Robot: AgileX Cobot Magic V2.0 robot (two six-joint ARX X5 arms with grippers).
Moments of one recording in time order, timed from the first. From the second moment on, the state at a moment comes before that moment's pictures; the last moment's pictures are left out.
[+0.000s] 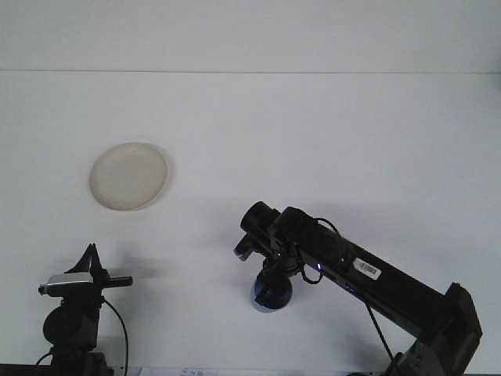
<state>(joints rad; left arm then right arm) -0.03 0.00 0.03 0.02 -0.20 0.12 0.84 1.69 1.40 -1.25 -0.08 -0.05</state>
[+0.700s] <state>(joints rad) -0.03 0.00 0.03 0.02 -0.20 0.12 0.83 1.44 1.56 -1.26 -0.07 -0.05</state>
